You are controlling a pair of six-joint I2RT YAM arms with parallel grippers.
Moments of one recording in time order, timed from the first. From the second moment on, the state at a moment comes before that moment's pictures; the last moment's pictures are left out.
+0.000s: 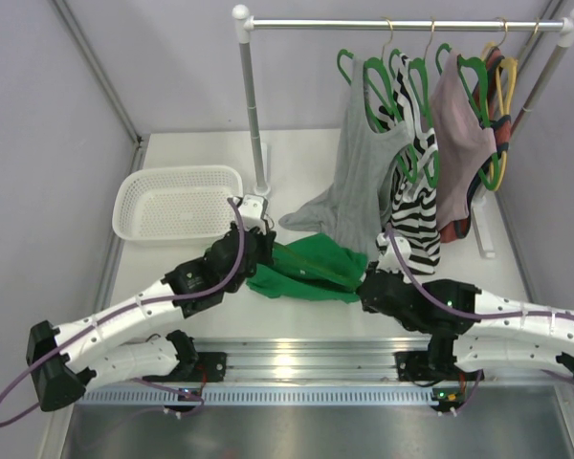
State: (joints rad) left arm -0.98 0.98 0.81 -0.18 -0.54 -0.36; right arm 1.33 0.82 0.79 -0.87 0.68 1.05
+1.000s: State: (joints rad) left arm -1.10 1.07 0.79 -0.11 -0.62 -0.43; right arm 1.09 1.18 1.11 -0.62 0.36 0.74
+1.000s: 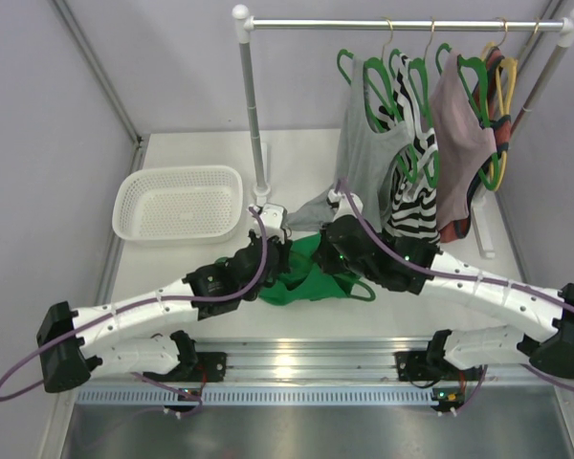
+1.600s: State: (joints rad) left arm -1.11 1.07 0.82 -0.12 -0.67 -0.44; right arm 1.09 1.07 1.09 -0.60 0.36 0.71
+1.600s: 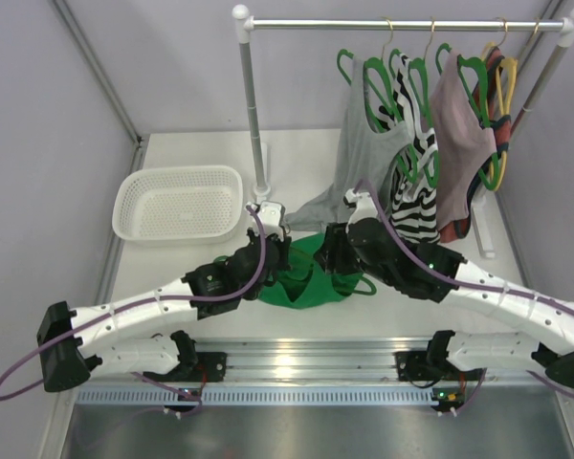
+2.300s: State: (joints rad) left arm -1.11 1.04 1.08 -0.28 -0.53 -0.35; right arm 1.08 0.98 1.03 -0.52 0.16 0.16
